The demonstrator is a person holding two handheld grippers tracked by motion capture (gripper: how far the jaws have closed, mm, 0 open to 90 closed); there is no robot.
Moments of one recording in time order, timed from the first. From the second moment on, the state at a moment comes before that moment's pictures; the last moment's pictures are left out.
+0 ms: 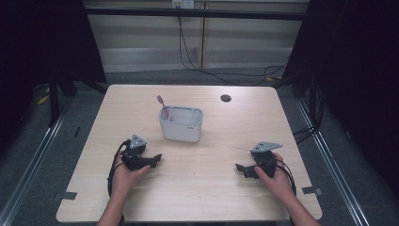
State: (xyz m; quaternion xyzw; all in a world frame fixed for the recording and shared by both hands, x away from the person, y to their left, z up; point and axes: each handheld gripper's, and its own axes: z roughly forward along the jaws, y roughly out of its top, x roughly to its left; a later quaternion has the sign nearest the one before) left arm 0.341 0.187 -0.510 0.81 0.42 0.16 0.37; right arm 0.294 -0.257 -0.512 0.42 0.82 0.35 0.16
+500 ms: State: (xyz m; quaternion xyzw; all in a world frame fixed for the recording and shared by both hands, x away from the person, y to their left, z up) left arm 0.341 0.184 -0.510 0.82 0.41 0.17 0.36; right arm 0.294 -0.257 -0.512 0.42 0.82 0.35 0.16
